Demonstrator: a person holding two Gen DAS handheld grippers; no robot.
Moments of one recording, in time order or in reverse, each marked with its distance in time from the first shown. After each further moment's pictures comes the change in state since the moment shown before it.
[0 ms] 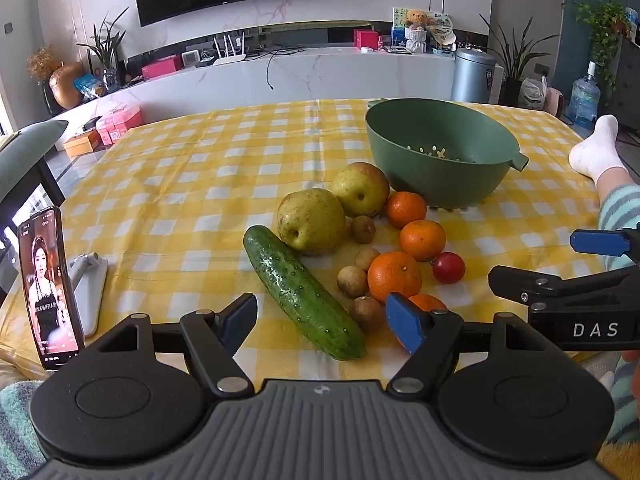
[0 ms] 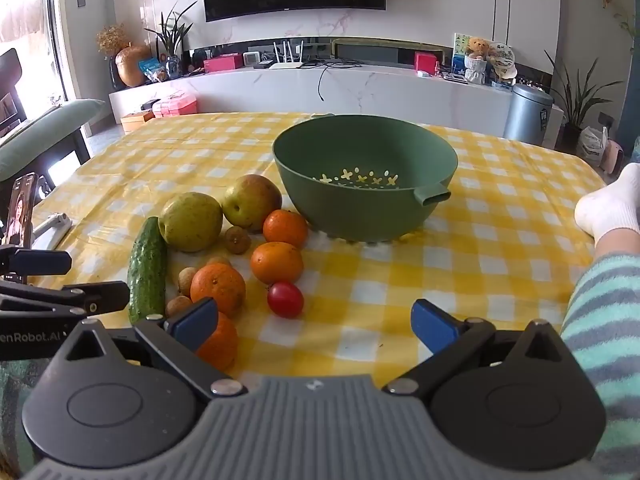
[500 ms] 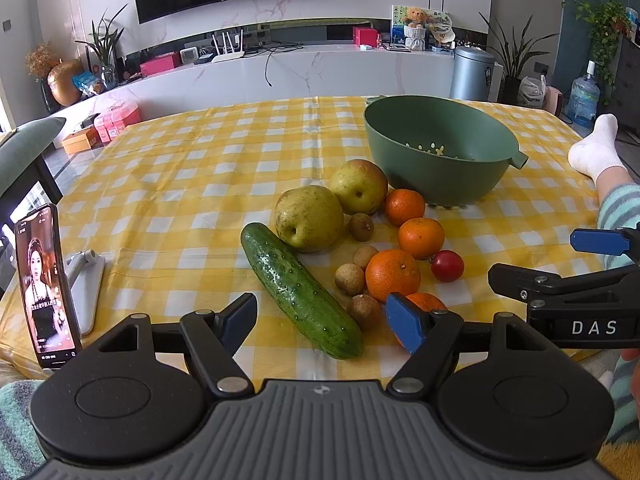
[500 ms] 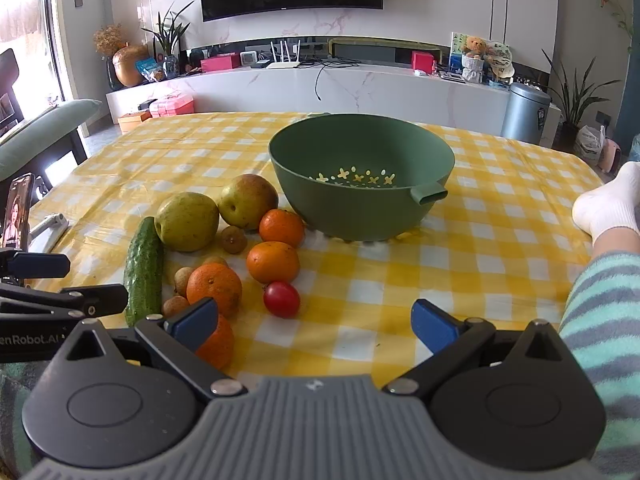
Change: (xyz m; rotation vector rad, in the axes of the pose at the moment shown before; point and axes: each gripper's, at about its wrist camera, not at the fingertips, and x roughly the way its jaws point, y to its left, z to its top) left arm 0.005 -0.004 -0.002 -0.001 -0.001 -0.001; right arm 0.000 -0.002 0.000 0.003 0.003 -0.007
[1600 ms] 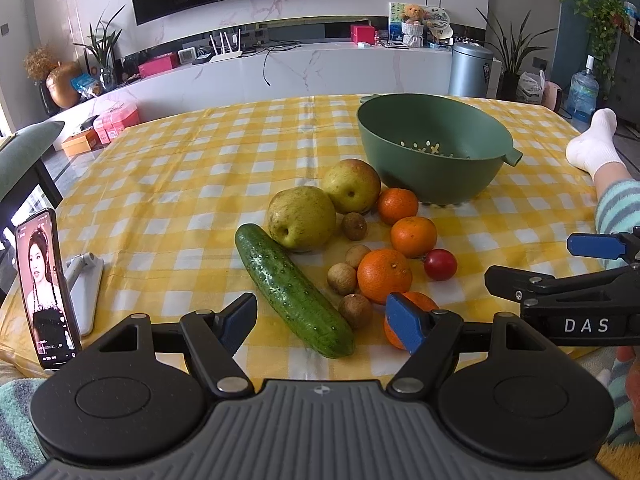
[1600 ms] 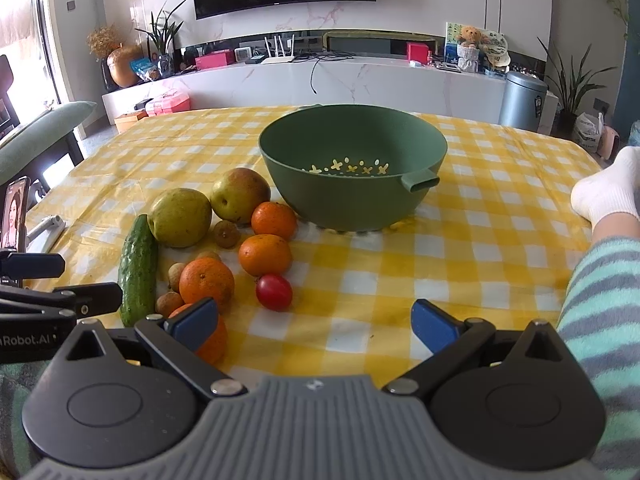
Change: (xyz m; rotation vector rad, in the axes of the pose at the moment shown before) left arm -0.002 -0.006 0.002 0.049 0.012 0.035; right arm 0.004 -0.007 -0.003 0.032 0.019 0.002
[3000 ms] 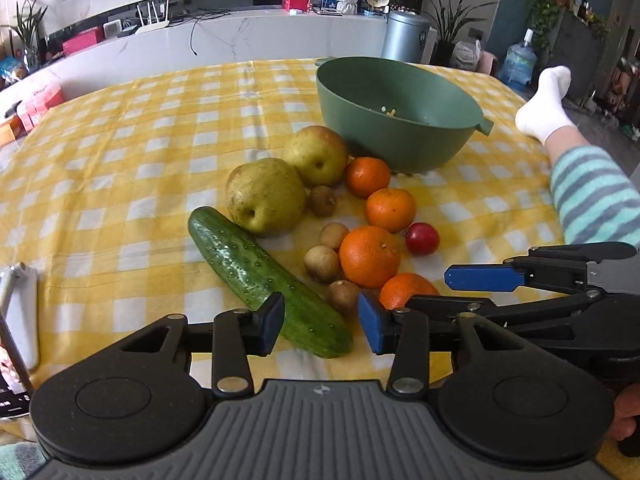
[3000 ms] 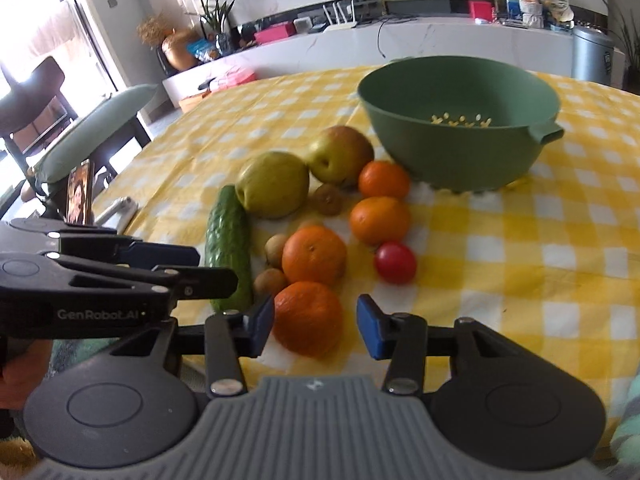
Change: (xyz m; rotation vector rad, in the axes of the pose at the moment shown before) left arm 0.038 0.036 0.007 0.040 0.096 -0.278; right arm 0.035 0.040 -0.006 0.036 0.115 0.255
